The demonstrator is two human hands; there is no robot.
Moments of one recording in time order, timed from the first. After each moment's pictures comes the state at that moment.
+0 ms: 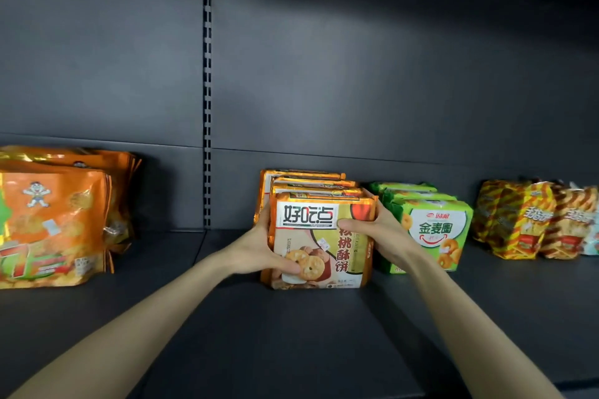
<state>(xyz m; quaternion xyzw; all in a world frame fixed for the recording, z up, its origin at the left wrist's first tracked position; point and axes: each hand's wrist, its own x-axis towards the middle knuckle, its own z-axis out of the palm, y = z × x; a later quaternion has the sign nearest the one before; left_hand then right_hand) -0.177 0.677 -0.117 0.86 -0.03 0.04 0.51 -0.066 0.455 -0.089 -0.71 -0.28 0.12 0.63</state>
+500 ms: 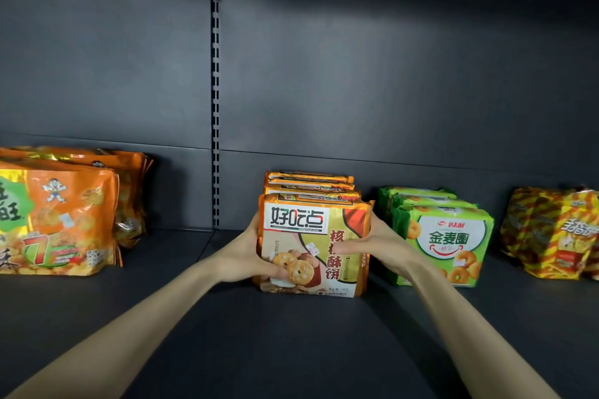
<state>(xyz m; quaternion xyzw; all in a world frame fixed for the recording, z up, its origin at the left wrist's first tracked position) -0.182 0.675 -0.124 0.85 0.00 0.09 0.52 -0.045 0.453 -0.097 -0.73 -0.38 0.19 0.53</state>
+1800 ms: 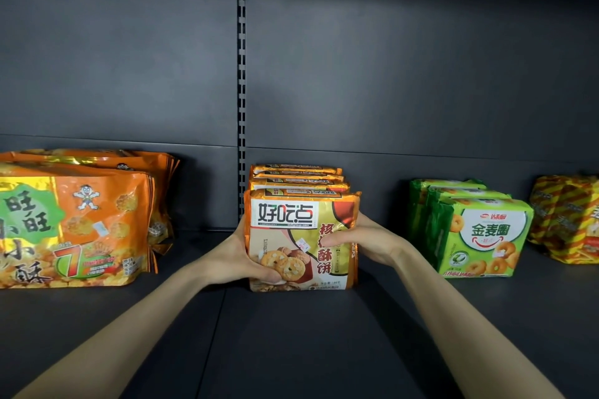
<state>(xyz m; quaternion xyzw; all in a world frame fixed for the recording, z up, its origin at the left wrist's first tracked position) -0.209 0.758 -0.140 0.84 0.01 0.07 0.53 -0.071 0.539 -0.101 -0.70 -0.41 0.27 0.52</state>
